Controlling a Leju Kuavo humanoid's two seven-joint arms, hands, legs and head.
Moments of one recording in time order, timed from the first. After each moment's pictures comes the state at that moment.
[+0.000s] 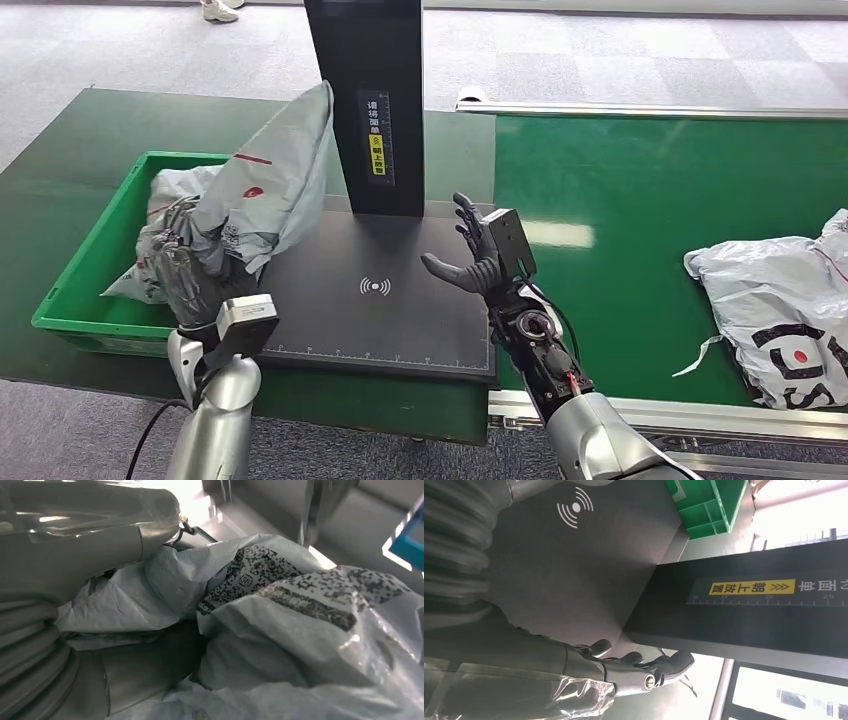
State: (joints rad) left arm -0.26 -0.31 -0.03 -1.43 -0.75 0.69 -0.70; right arm -0.67 0.18 0.34 -0.64 -0.09 0.07 -0.34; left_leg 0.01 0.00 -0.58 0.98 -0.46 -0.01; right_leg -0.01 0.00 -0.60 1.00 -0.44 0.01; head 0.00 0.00
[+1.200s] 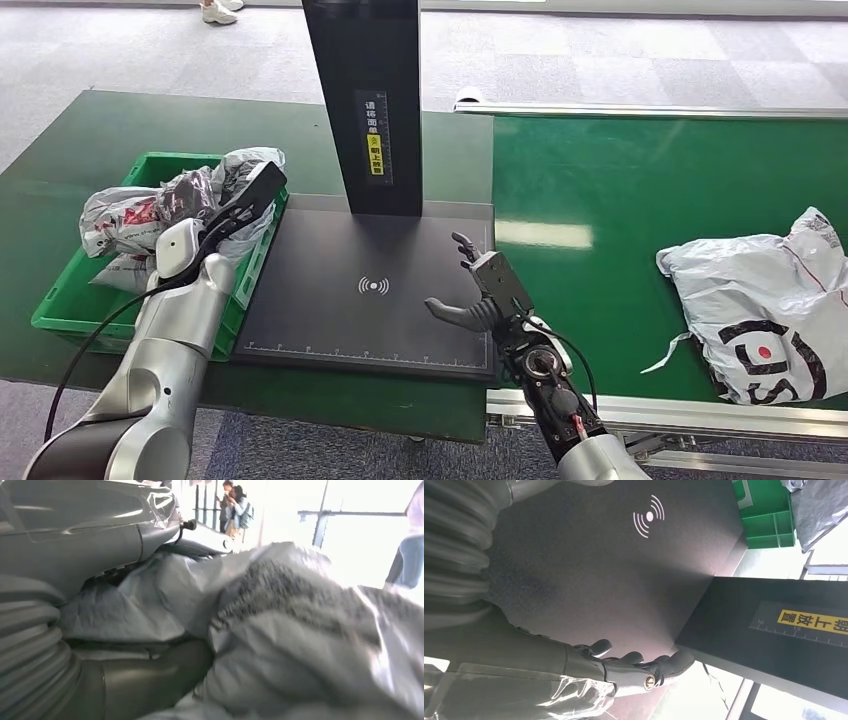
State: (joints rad) left arm -0.79 -0.07 0.14 -0.67 -1.39 0.29 0.21; right arm -0.51 0.13 0.35 -0.80 0.07 0.09 -0.29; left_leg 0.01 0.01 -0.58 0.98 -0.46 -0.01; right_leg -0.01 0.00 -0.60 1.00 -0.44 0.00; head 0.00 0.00
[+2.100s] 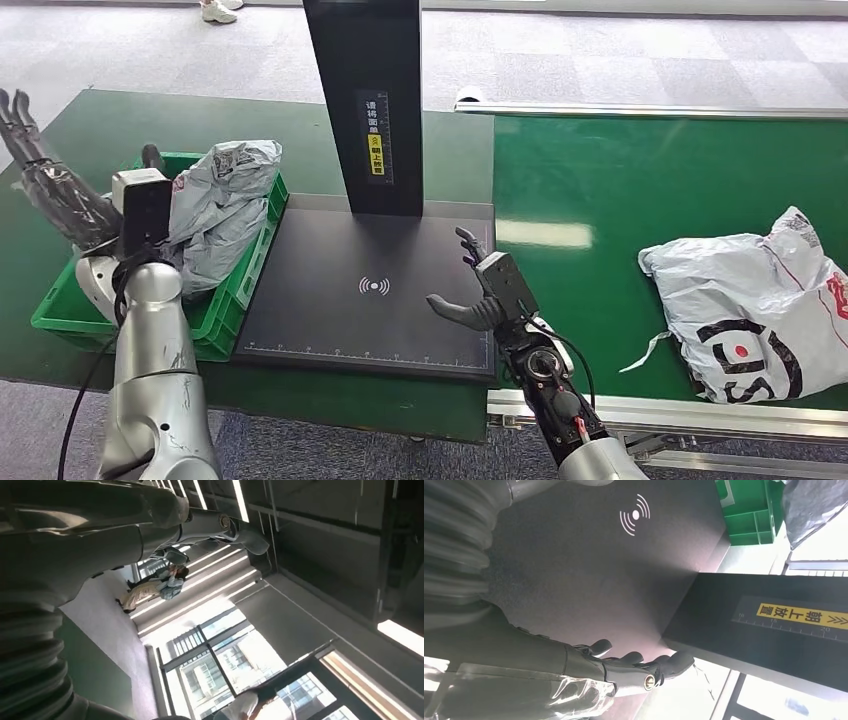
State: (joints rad) left arm -0.65 -0.24 0.42 -1.15 -0.83 0.70 -0.69; right arm -0.49 0.12 0.35 -0.83 0.04 0.08 -0.33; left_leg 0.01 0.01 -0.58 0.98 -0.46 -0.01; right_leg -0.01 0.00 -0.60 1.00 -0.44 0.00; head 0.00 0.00
